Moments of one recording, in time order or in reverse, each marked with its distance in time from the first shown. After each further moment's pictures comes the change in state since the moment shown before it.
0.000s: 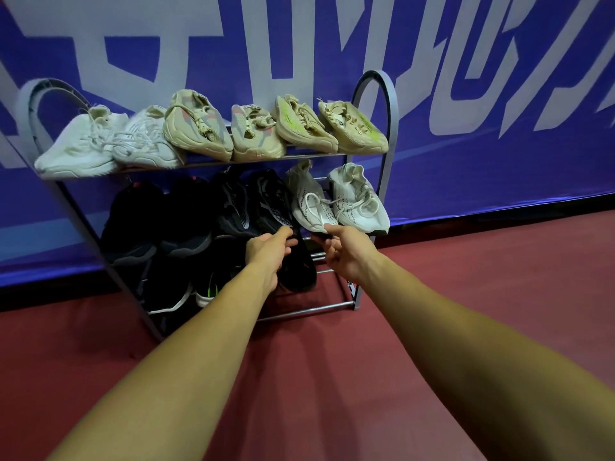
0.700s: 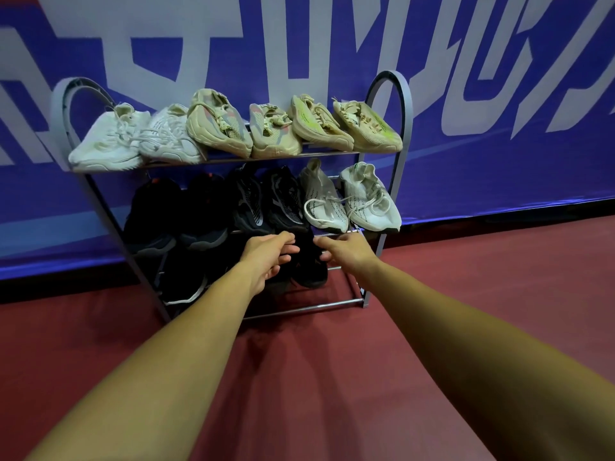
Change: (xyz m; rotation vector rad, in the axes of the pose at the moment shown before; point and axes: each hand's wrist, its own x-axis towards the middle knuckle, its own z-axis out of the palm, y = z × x) left_hand -0.009 0.002 -0.044 0.162 -0.141 -0.014; right_hand -0.008 0.025 0.002 -0.695 -0.003 -0.322
